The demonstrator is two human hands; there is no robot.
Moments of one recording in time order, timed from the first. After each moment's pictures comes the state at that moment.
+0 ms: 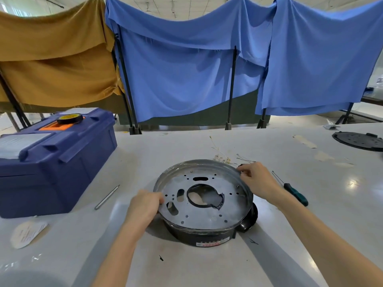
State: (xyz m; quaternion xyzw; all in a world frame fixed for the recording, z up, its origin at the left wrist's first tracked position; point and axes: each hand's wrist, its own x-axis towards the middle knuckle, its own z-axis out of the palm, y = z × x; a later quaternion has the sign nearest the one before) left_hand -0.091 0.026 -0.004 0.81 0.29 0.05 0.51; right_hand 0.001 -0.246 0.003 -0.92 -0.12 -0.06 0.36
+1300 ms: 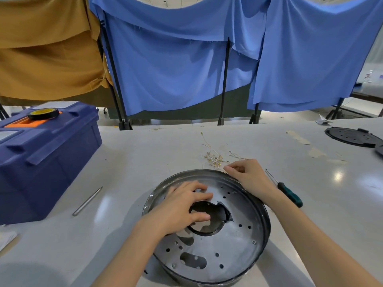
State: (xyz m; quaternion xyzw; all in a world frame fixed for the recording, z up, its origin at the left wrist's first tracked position) left_hand -0.059 -0.032 -0.012 0.95 -0.24 0.01 0.17; right_hand 0.014 -0.247 -0.002 -0.87 -0.10 -0.06 0.48
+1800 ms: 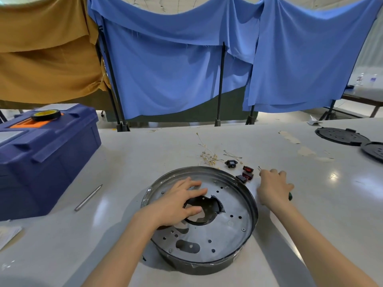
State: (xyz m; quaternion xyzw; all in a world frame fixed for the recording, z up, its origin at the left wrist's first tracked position) left_hand -0.069 -0.033 -0.006 0.95 -0.23 -0.07 0.20; right_hand -0.006 -0.291 -0.023 -0.98 0.14 -0.06 0.09
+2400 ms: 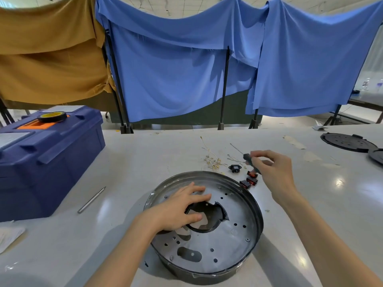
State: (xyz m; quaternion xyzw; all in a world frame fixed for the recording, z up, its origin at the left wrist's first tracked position) left_hand -0.073 -0.028 -0.001 0.94 -0.24 -0.11 0.23; right_hand -0.014 -0.279 0.025 -0.76 0.00 -0.20 0.62
